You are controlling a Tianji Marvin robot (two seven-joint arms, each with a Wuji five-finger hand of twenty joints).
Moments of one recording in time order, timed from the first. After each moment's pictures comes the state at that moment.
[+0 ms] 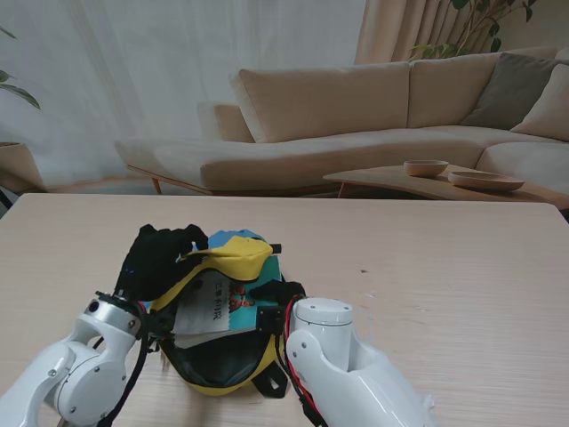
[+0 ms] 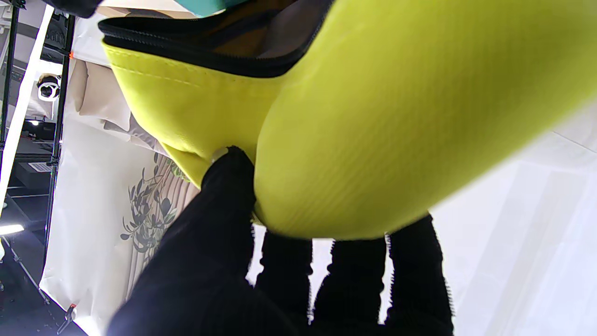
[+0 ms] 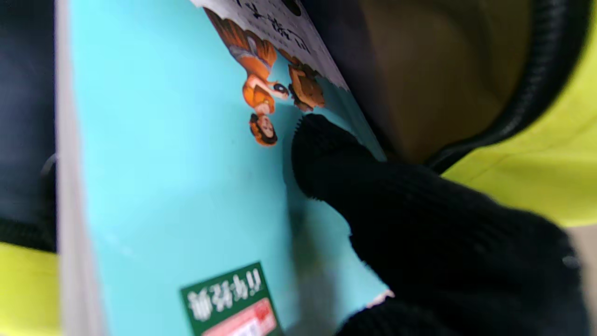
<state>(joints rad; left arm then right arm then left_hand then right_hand) 1.84 -1.10 -1.42 -1.99 0.90 -0.13 0.18 -1.48 -1.46 0.97 -1.71 0.82 0.66 -0.79 1.16 -0.29 0.19 -0.07 0.48 0.06 1.01 0.88 0.86 0.19 0.96 0.88 0.67 0.41 0.96 0.82 0.17 0.48 1.22 0.76 0.75 -0.86 1.22 -0.25 0.98 0.13 0.81 0.51 1.21 0.25 0.73 0.34 1.21 0.32 0.85 0.38 1.00 0.48 1.52 0.23</state>
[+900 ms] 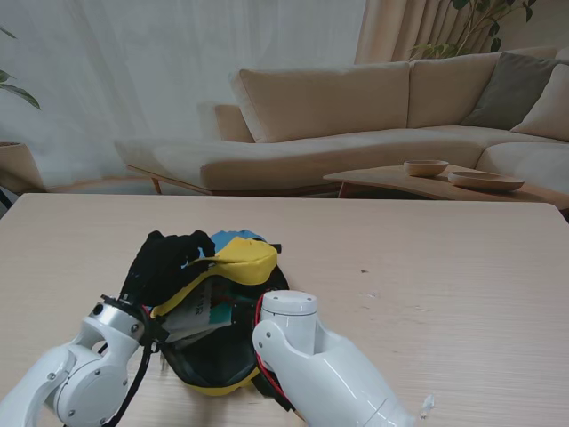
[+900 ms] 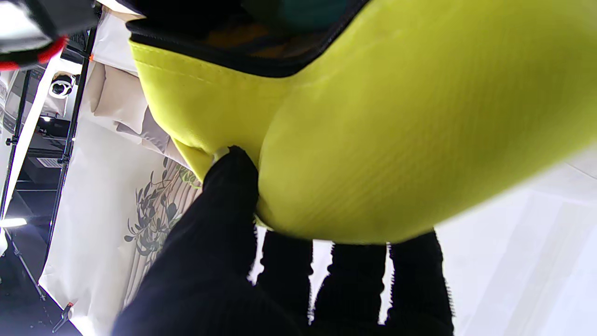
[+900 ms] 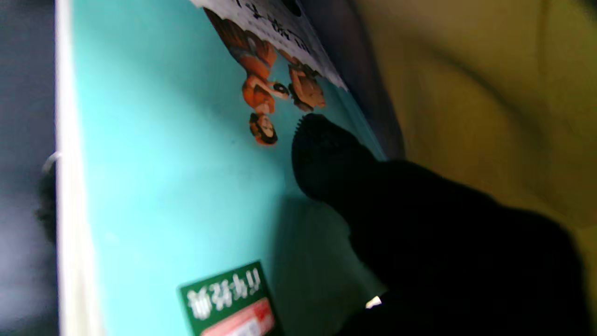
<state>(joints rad) 1.86 -1.10 -1.41 -2.01 0.85 -0.13 0.14 -1.36 -1.54 0.86 -1.54 0.86 0.59 -0.89 1.18 -0.28 0.15 -0.07 0.48 0.06 1.01 0.89 0.86 0.19 0.96 0.88 0.66 0.41 0.96 0.82 0.17 0.48 1.22 0.76 0.75 -0.86 1.22 -0.25 0.98 0.13 0.81 0.51 1.21 0.25 0.74 0.33 1.21 0.32 0.85 0.37 1.00 0.48 1.52 0.22</state>
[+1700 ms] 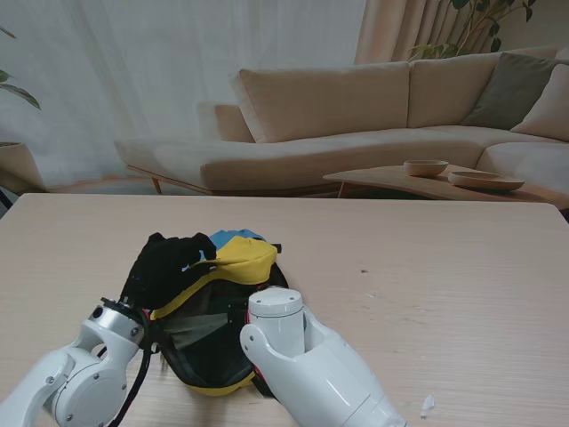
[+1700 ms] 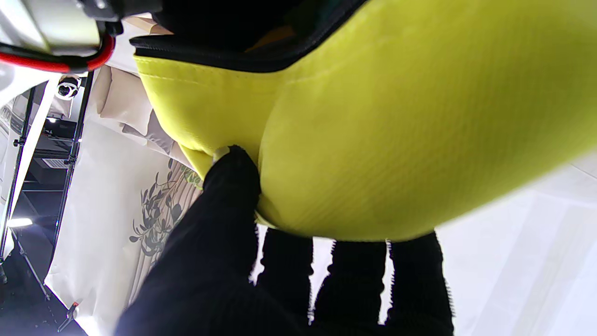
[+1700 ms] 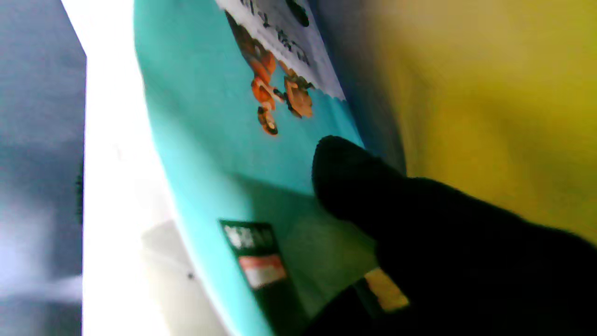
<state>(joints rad) 1.87 -1.10 -1.41 -2.02 0.85 -0.14 0.14 -1.33 -1.58 0.85 -1.47 0.64 0.61 -0.81 1.19 -0.28 0.13 -0.07 0.48 0.06 1.01 0.89 0.86 0.20 0.96 0.88 0.66 0.41 0.95 0.82 0.16 0.48 1.22 0.76 0.61 -0.77 1.28 -0.14 0.70 0.21 0.44 0.36 0.75 0.32 0.67 0.35 0.93 0.34 0.47 0.27 0.72 0.48 1.32 0.22</state>
